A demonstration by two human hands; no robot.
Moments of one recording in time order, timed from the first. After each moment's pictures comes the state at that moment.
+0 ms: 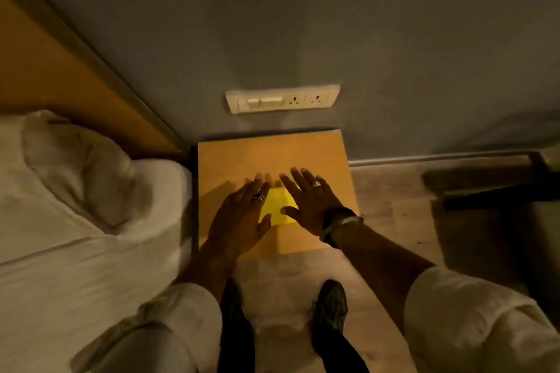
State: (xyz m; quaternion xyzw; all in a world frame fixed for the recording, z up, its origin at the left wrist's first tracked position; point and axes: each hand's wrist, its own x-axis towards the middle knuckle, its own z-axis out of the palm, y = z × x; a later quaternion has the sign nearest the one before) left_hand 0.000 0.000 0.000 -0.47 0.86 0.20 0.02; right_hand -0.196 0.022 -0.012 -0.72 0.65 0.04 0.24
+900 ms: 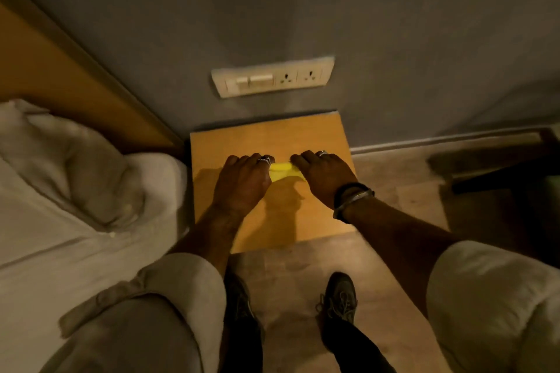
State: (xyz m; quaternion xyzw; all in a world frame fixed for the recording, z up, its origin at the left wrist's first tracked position) left_hand -0.040 -0.033 -0.019 -0.49 0.87 0.09 0.03; right_hand -0.217 0.017 -0.023 -0.76 0.64 0.01 0.12
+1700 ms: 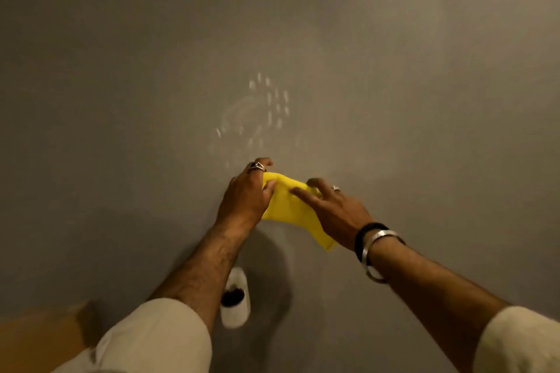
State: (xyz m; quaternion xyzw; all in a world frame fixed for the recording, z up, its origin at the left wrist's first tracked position) left_hand -0.182 -0.120 0.677 -0.33 0.81 -0.05 -0.48; right_hand -0.367 -0.051 0.623 -0.70 0.57 -0.26 -0.35
